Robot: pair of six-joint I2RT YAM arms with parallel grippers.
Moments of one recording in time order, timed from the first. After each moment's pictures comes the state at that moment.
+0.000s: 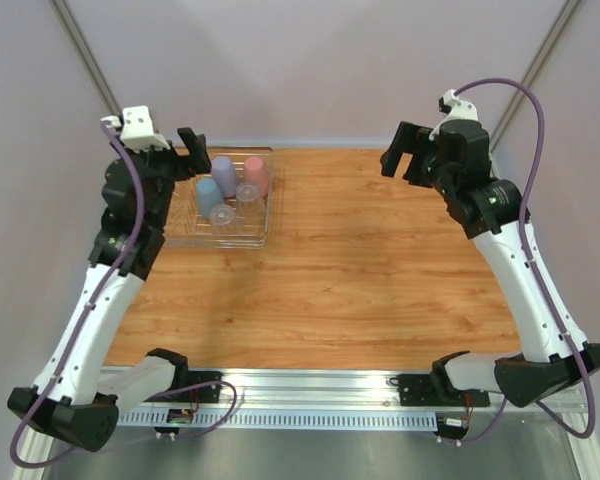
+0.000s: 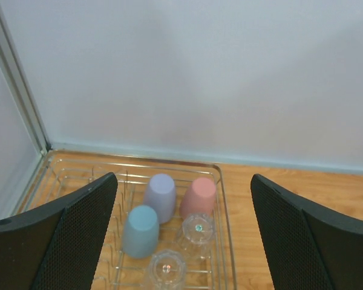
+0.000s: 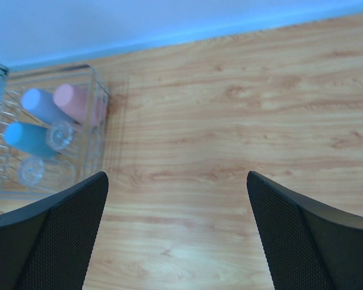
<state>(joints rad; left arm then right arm) -0.29 1.03 1.14 -0.01 -0.29 -0.14 0.35 1.28 1.58 -0.72 0.17 0.40</state>
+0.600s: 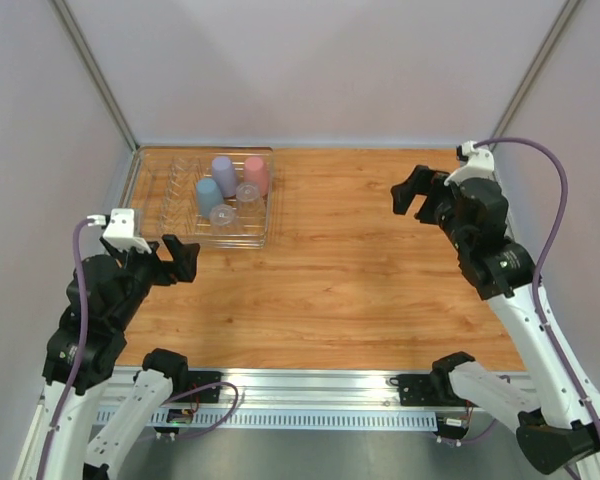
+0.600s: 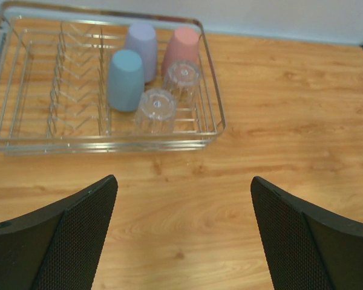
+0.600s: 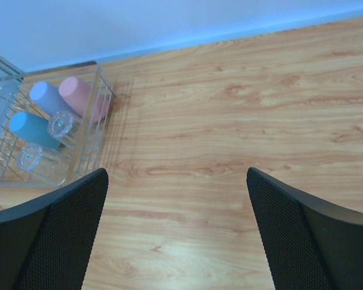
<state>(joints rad) -0.28 0.52 1.07 -0.75 -0.07 -0.24 0.35 0.98 1.22 -0.50 0.16 0.38</state>
